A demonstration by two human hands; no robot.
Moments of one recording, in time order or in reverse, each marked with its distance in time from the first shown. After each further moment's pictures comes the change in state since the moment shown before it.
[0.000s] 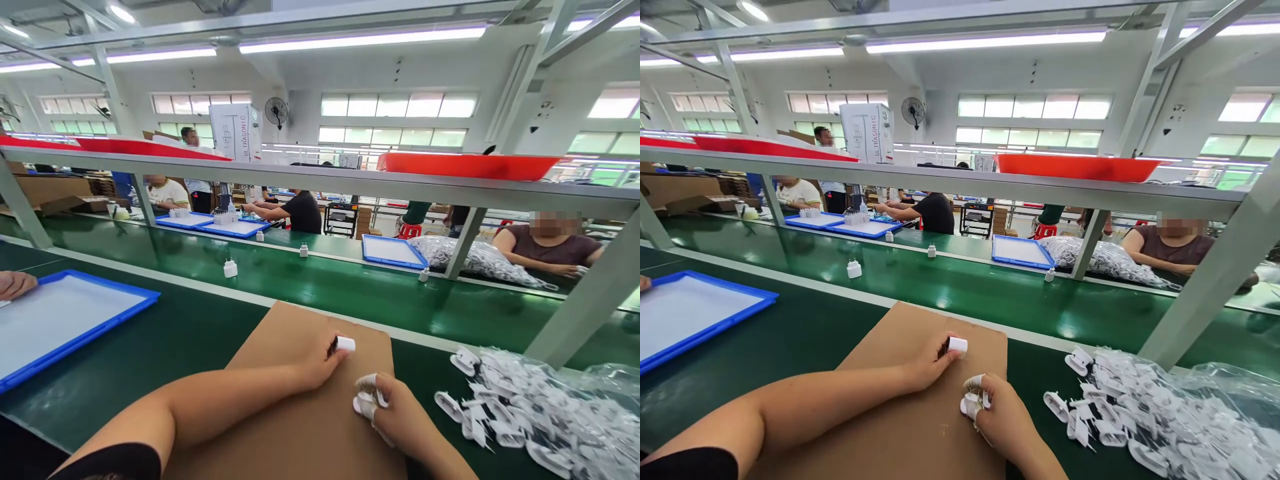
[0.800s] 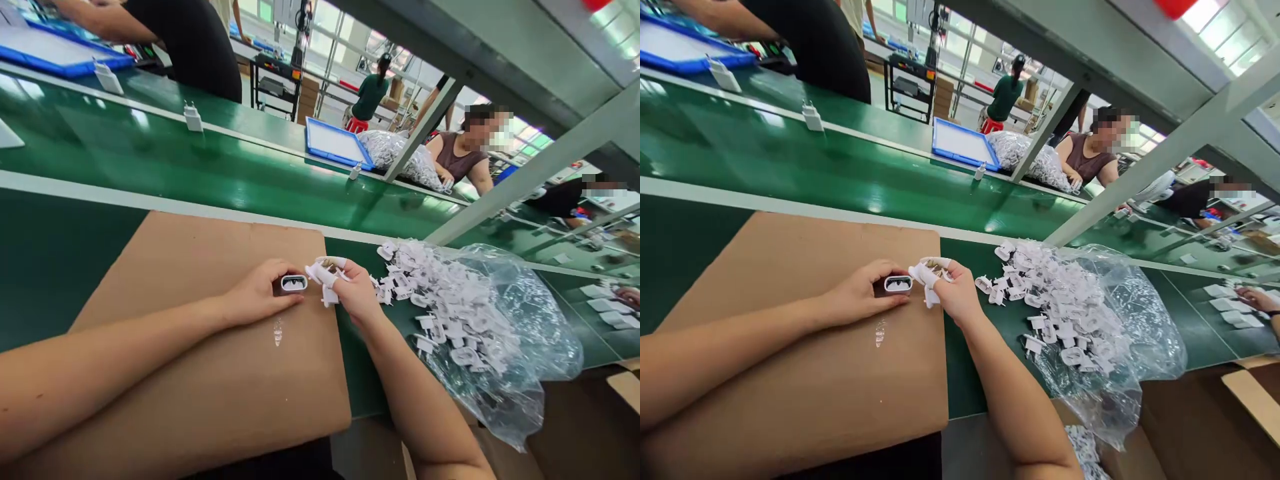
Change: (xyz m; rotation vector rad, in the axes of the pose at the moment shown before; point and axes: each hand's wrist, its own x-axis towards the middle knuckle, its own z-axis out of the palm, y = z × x) left_hand -0.006 0.012 0.007 -0.246 -0.276 0.036; right_hand 0.010 -0.014 -0.017 0.676 0.329 0.243
